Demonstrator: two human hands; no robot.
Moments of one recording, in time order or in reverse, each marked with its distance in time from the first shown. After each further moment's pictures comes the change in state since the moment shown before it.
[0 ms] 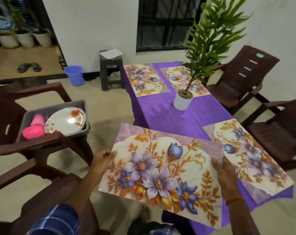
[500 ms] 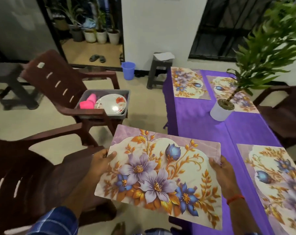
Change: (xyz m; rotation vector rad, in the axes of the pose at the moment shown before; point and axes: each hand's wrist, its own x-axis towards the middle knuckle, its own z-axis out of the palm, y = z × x) left_hand -0.117 -0.055 -0.041 -0.045 0.356 0.028; right_hand 0.032 0.000 0.046 -0.118 -0.400 -0.087
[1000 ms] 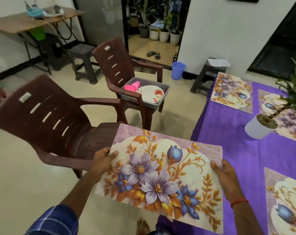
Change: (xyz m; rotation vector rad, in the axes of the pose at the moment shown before) left_hand -0.160 -0.065 0.017 -0.115 0.375 -0.084; right_hand 0.040 0.027 -0.020 -0.130 -0.406 -0.062
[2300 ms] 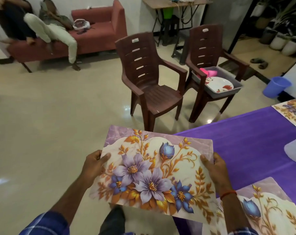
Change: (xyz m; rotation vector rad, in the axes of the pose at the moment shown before) left_hand -0.489 -0.142 0.200 -0.311 0.787 -0.245; right_hand -0.048 0.071 -0.165 -0.139 -0.815 -0.181
